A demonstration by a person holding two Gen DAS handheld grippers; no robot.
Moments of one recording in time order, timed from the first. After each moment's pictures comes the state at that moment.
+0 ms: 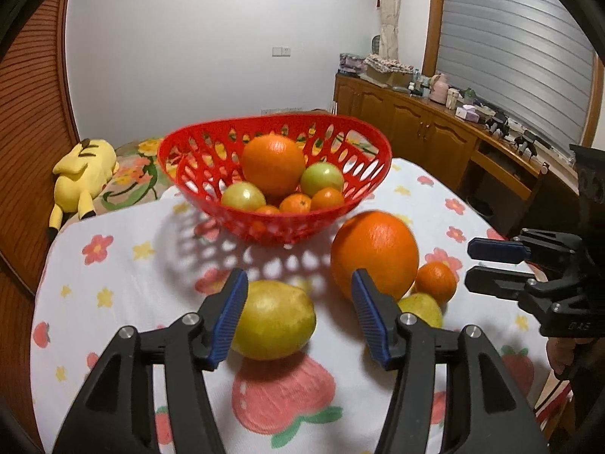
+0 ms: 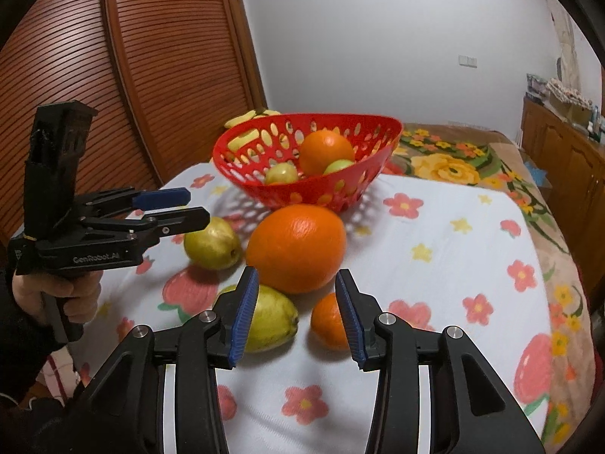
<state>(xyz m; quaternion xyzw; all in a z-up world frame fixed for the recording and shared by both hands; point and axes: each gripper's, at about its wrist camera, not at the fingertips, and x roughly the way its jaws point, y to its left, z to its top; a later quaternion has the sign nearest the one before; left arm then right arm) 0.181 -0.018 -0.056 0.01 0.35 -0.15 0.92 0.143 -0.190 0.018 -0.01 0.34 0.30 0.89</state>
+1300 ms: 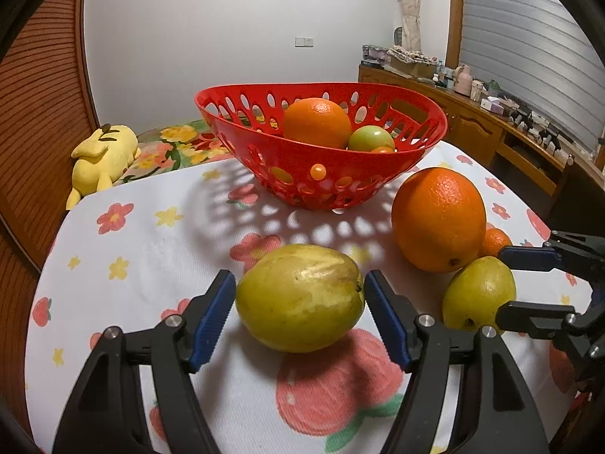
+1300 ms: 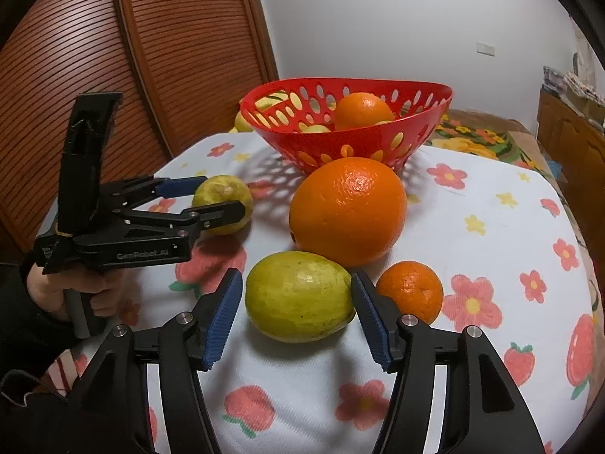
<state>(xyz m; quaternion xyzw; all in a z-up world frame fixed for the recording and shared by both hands) 0.187 0.010 -0.100 0.02 0.36 -0.11 0.93 0.138 -0.149 -0.015 -0.03 0.37 0.31 0.87</state>
